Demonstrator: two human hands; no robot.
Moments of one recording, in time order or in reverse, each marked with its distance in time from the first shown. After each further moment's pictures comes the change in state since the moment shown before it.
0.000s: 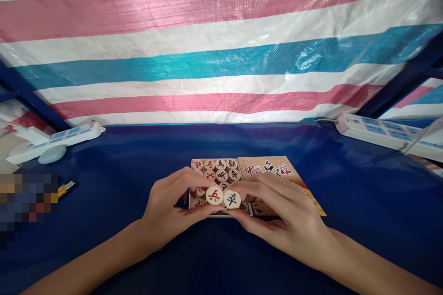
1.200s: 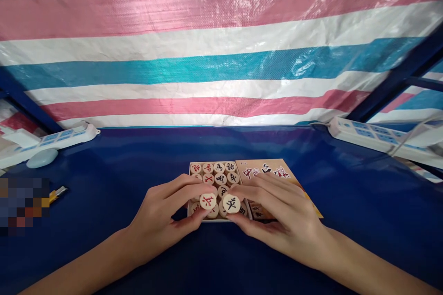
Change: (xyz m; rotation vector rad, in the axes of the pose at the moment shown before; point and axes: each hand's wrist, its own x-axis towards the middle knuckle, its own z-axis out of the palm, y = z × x) left_hand -0.007 -0.003 -0.014 0.175 -0.193 -0.003; right_hand 0.005 0.002 -0.003 -0.056 -0.030 -0.086
